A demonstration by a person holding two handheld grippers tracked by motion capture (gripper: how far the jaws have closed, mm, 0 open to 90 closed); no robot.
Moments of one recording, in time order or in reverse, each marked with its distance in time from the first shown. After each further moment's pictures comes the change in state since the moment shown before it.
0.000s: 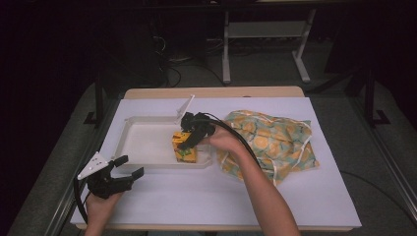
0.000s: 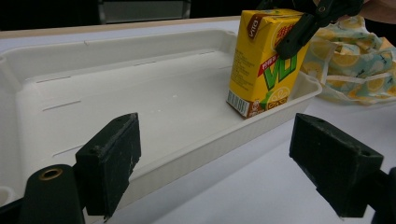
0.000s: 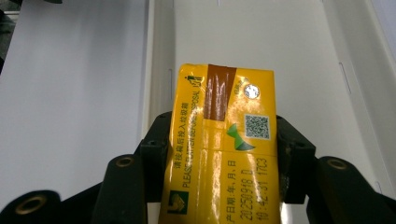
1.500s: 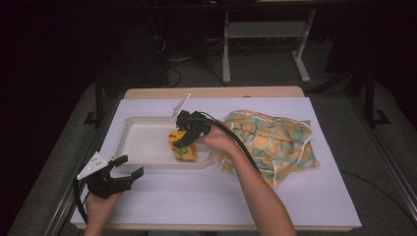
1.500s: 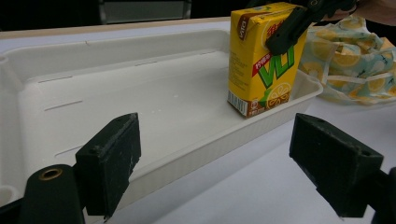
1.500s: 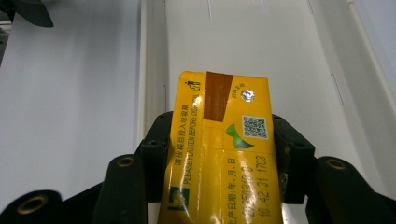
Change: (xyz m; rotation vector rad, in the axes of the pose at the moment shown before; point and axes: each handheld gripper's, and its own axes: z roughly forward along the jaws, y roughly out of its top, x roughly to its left) left arm 0.000 0.000 0.000 -0.006 0.002 -0.005; right arm 0.000 0.011 0.004 -0.019 -0.026 0.028
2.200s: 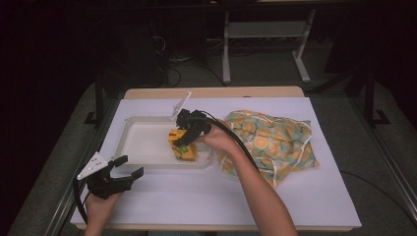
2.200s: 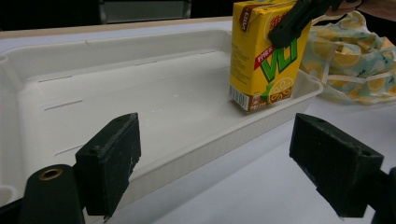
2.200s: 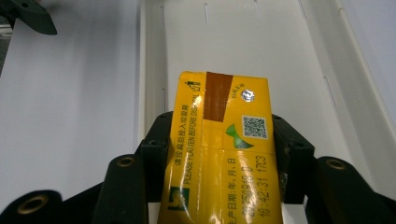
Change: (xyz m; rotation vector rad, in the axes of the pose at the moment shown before) left arm 0.000 0.000 0.000 0.002 0.001 -0.005; right arm 0.002 0.002 -0.006 -0.003 -0.010 0.014
